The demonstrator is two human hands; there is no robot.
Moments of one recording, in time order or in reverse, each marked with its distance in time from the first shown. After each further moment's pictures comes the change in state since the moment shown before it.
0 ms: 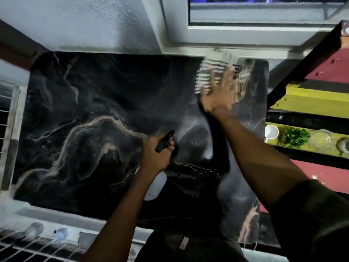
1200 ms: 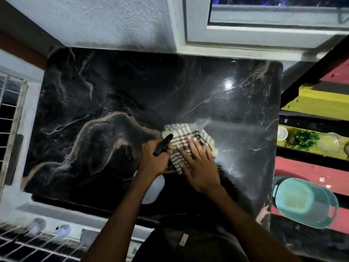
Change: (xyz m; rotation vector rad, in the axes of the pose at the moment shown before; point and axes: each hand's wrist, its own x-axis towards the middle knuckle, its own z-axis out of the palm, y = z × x) left_hand -0.011 -0.024 -0.047 0.082 0.009 0.056; right_hand -0.220 -0.012 0.104 0.003 -0.097 -0.527
